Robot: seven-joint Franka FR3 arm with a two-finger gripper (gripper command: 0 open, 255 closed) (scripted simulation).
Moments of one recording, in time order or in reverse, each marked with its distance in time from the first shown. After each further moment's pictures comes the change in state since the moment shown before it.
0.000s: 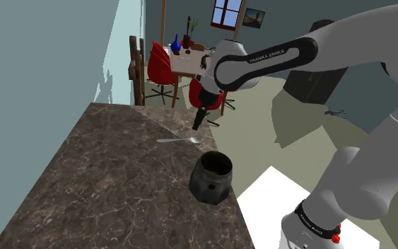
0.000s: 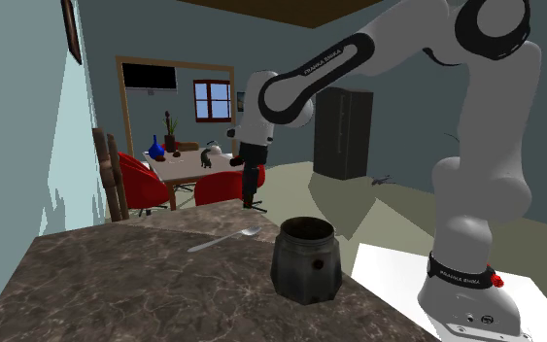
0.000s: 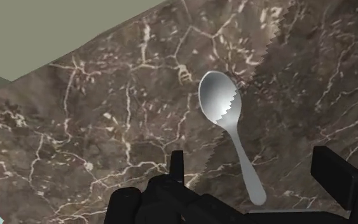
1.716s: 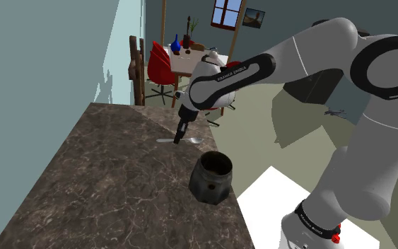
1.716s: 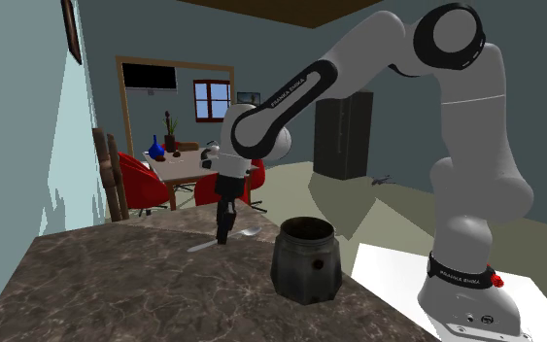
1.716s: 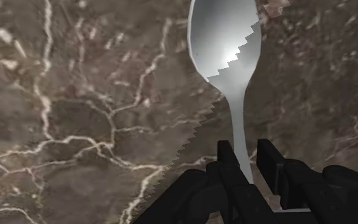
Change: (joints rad) arm 0.044 0.250 0.046 0.096 0.121 0.160 -0.192
